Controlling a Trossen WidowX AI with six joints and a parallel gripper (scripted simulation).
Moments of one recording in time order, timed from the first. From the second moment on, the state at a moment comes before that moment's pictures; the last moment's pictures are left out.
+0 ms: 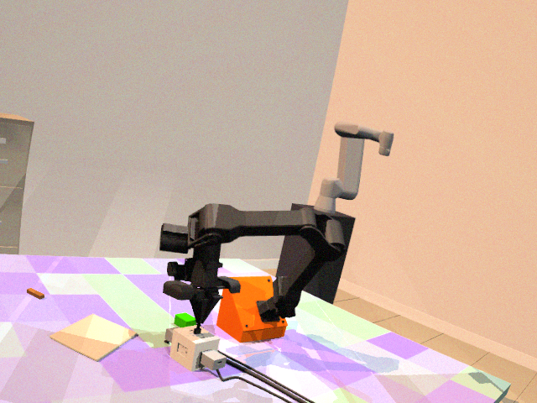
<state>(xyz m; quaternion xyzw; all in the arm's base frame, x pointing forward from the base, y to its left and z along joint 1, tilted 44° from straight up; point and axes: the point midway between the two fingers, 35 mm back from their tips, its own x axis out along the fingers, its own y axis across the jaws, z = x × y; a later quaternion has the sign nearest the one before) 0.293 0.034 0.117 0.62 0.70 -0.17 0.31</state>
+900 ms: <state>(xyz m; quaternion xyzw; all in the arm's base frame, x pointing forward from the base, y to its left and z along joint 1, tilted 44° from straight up) 0.293 0.034 0.116 0.62 0.70 -0.17 0.31</state>
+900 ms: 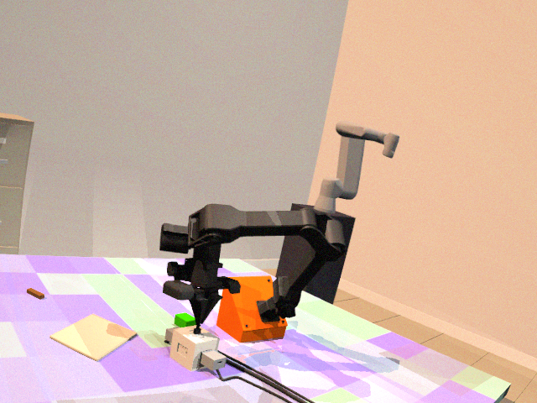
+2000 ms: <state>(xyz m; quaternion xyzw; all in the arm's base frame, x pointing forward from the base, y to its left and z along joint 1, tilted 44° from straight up) 0.293 0.034 0.116 0.62 0.70 -0.17 0.31</state>
